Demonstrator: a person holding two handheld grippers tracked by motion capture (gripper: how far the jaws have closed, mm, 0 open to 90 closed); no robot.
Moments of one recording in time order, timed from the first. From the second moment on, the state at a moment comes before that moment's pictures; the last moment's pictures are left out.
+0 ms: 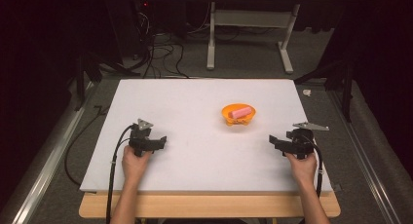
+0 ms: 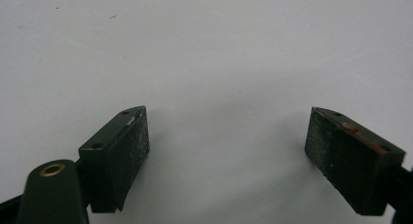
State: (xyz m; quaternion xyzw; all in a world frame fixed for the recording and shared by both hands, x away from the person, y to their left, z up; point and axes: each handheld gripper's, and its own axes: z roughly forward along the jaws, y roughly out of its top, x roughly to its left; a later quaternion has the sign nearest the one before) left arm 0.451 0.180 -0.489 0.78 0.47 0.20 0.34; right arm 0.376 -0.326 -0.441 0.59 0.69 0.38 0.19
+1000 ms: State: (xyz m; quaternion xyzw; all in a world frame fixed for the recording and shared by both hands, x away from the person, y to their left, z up) left arm 0.451 0.180 -0.489 0.78 0.47 0.20 0.34; right arm 0.390 -0.309 -0.473 0.59 0.71 0.33 0.21
